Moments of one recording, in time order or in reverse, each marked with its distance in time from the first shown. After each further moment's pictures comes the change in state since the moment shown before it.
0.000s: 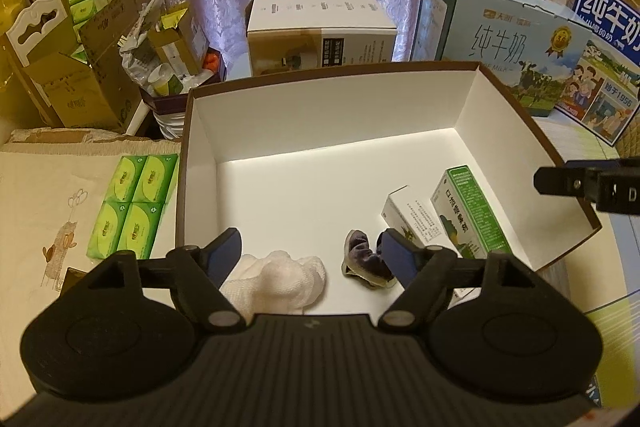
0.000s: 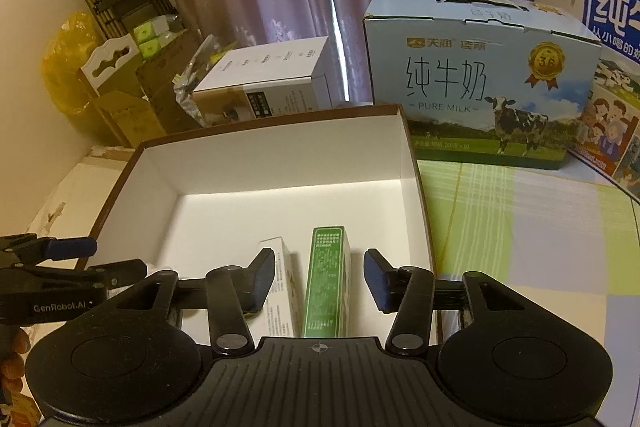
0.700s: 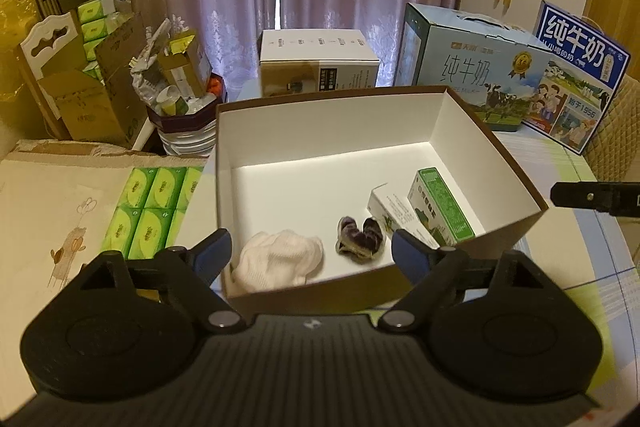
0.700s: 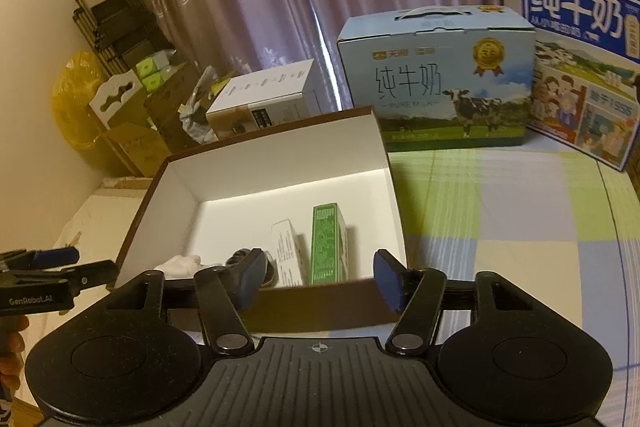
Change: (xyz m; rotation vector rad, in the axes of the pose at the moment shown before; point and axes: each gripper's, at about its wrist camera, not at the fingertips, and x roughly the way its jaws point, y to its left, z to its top) left arm -0.084 0.012 -0.036 -0.015 -0.092 -0.026; right arm -0.080 -0.006 -0.037 0.097 -0.073 0.018
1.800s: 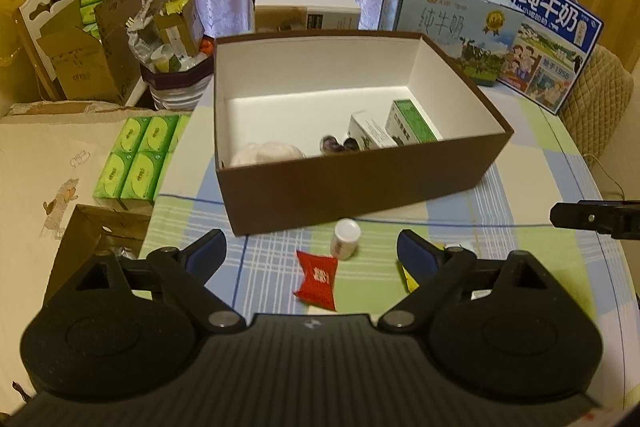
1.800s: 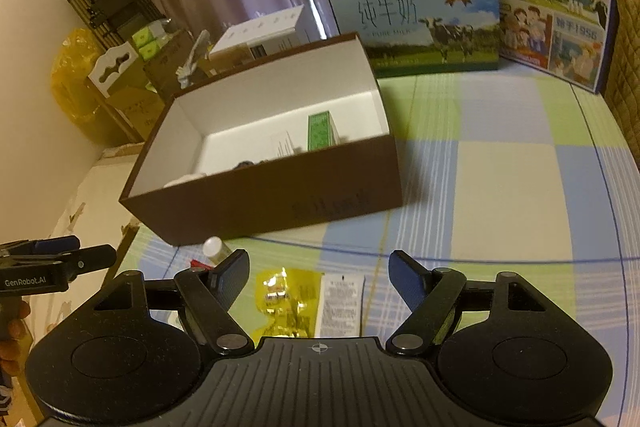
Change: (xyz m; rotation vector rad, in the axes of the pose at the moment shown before) left arm -0.040 -0.005 -0.072 -0.019 0.085 -0.046; right arm -0.044 -0.001 -0.083 0.041 0.101 -0.015
